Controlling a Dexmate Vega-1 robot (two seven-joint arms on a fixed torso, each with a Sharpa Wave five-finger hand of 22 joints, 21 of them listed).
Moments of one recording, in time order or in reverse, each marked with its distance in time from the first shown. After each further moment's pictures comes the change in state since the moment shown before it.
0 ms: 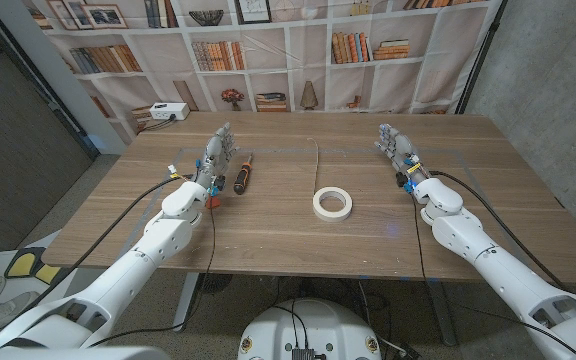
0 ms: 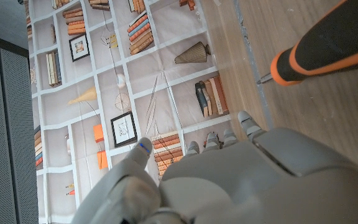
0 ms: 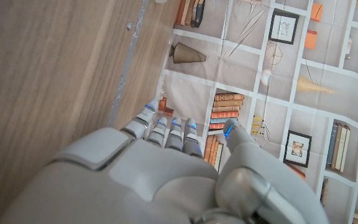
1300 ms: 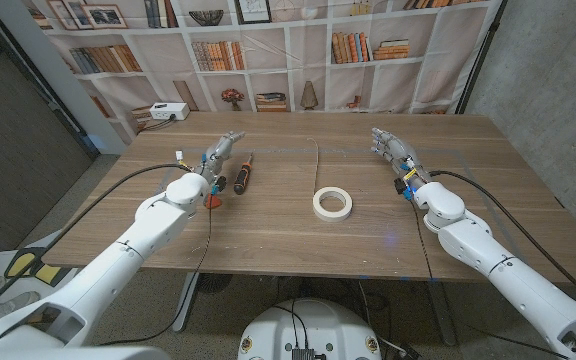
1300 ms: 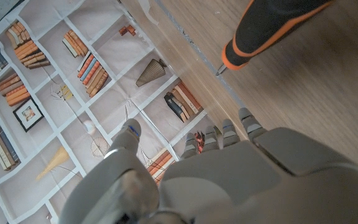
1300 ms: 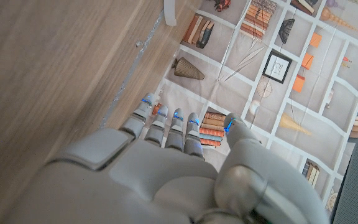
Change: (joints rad) left arm 0.042 0.123 0.001 -0.357 0.326 0.490 0.237; left_hand 0.189 -0.062 0.032 -0.245 -0.050 0.103 0.005 0.041 0.005 0.095 -0.020 0.063 0.011 0.117 0.008 0.059 0.014 0.052 0.017 0.000 0.000; right arm -0.138 -0.114 -0.004 -0.271 -0.182 -0.082 -0.137; right_hand 0.060 0.001 -0.004 -0.063 0.000 0.086 -0.014 0.018 0.005 0.111 0.028 0.023 0.005 0.150 0.093 0.048 0.005 0.061 0.126 -0.014 0.004
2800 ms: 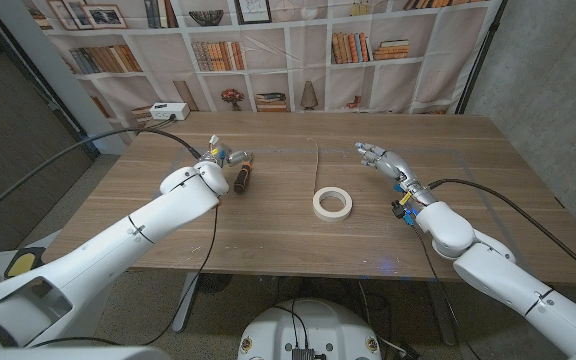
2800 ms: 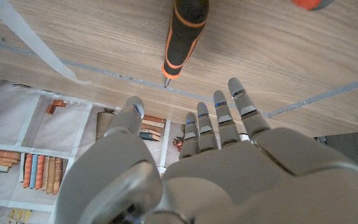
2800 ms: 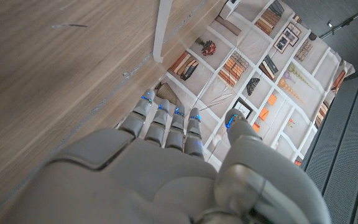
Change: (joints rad) left arm -0.147 0.111 0.269 -0.432 0.315 0.969 0.115; left_hand 0.257 0.000 0.008 -0.049 -0.007 0.268 0.140 0.048 0.019 0.285 0.028 0.159 0.086 0.354 -0.031 0.141 0.065 0.394 0.035 0.107 0.009; right arm -0.213 -0.141 0.022 -0.308 -0.218 -0.044 -0.094; right_hand 0.040 -0.009 -0.005 -0.039 -0.009 0.057 0.007 0.004 0.000 0.069 0.009 0.008 0.005 0.063 -0.016 0.015 0.009 0.036 0.006 0.000 0.005
